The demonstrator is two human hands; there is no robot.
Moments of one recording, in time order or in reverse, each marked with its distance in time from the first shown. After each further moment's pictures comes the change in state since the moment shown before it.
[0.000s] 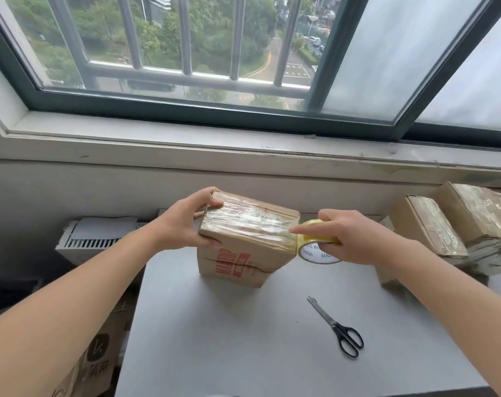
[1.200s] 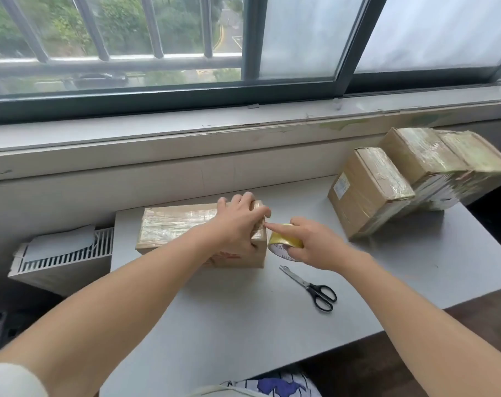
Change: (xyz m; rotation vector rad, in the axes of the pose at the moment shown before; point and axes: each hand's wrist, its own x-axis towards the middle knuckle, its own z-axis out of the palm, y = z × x) left_hand 0.083 0.079 0.159 0.791 -0.348 0.088; right_hand -0.067 0.003 0.095 0.274 0.152 0.383
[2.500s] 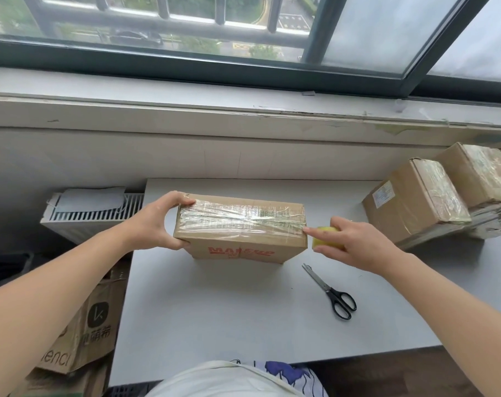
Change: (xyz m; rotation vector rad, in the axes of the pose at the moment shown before) left_hand -0.159 -0.175 0.046 -0.738 0.157 -0.291; right_hand 0.017 0.029 -0.004 -0.328 -0.014 -0.251
